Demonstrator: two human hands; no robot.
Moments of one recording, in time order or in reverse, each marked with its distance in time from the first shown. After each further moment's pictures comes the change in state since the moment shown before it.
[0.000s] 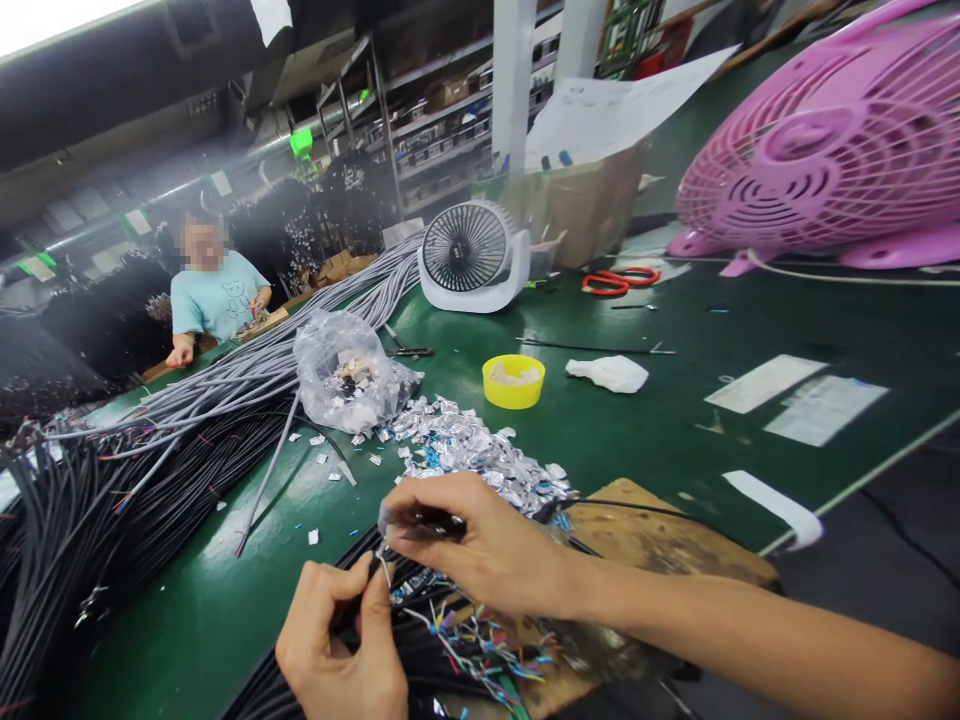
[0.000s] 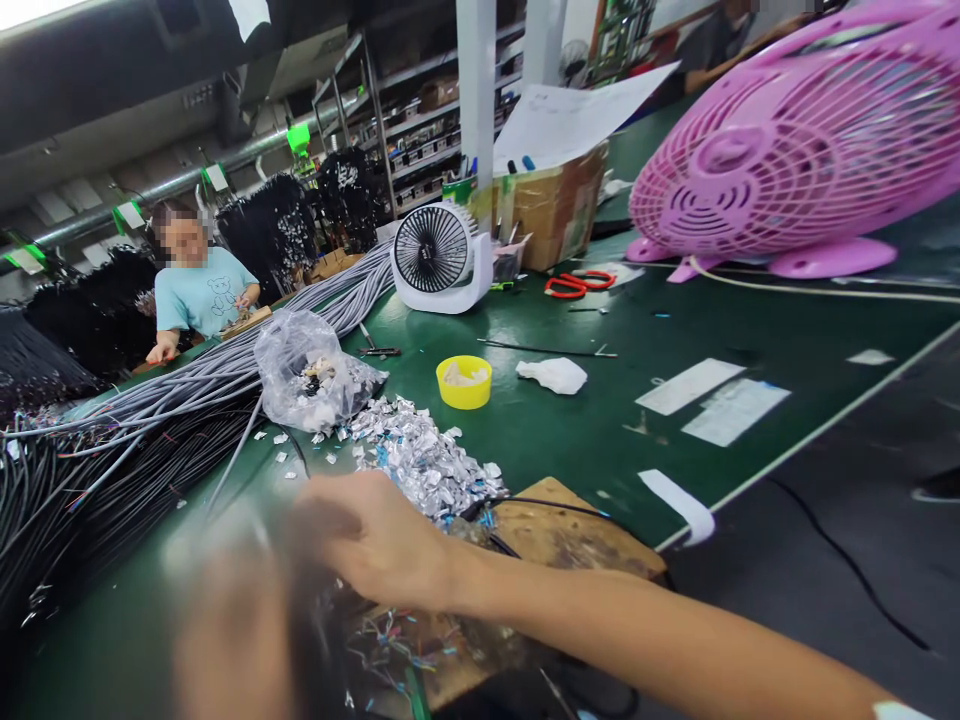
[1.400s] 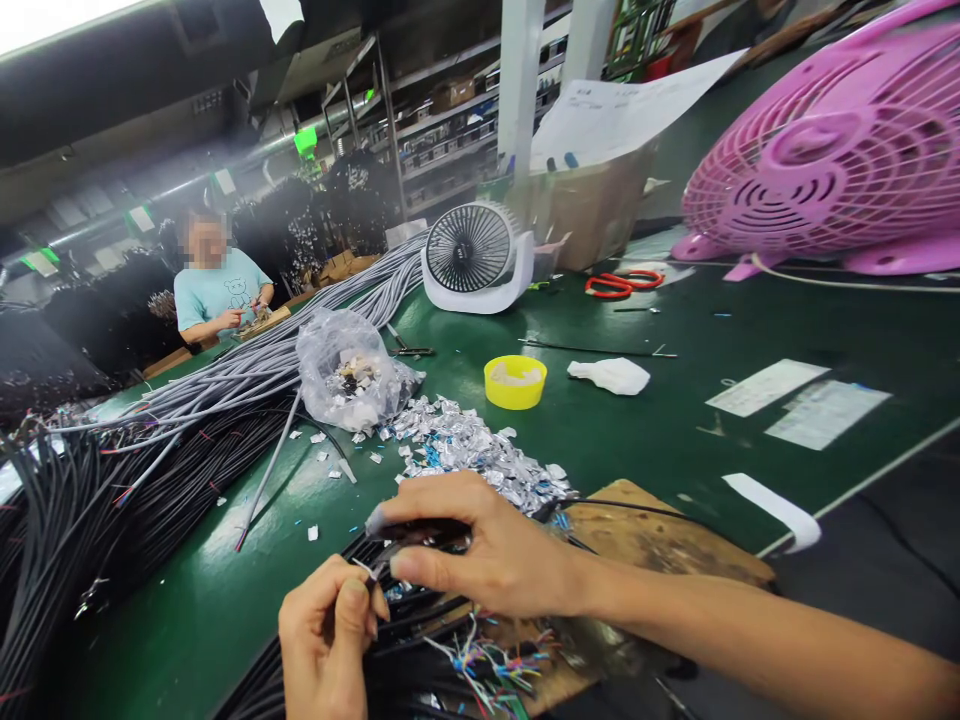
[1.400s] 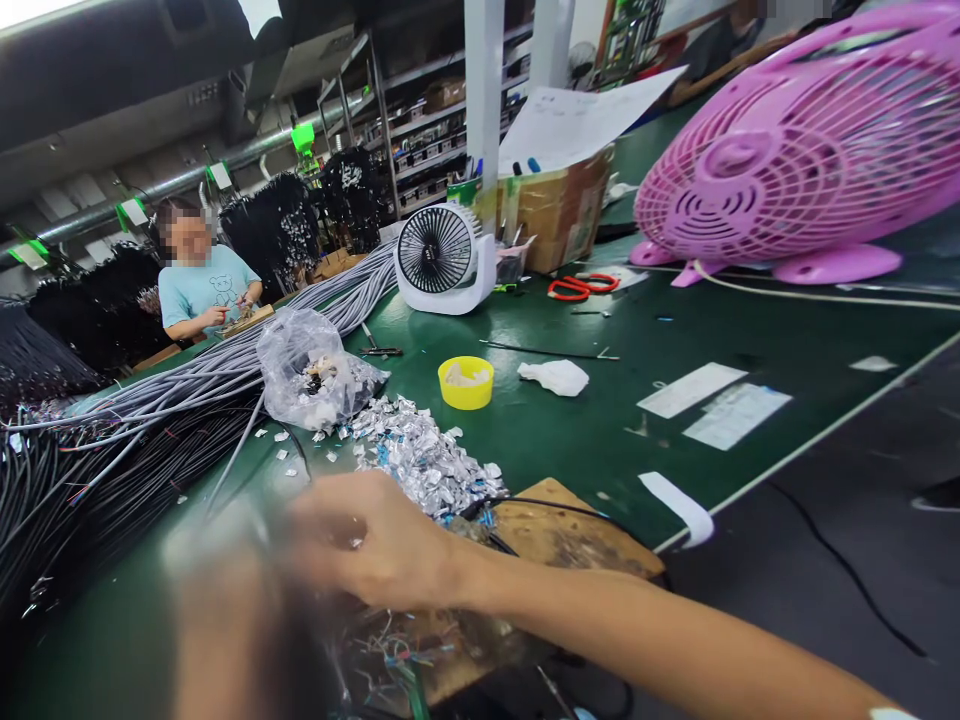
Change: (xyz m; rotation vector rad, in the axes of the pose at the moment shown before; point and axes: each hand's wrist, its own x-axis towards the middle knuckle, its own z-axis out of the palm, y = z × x) left_hand 0.005 -0.011 -0.021 -0.277 -0.390 -0.342; right_hand -0.001 -0.004 -0.002 -0.064 -0.025 -0.171
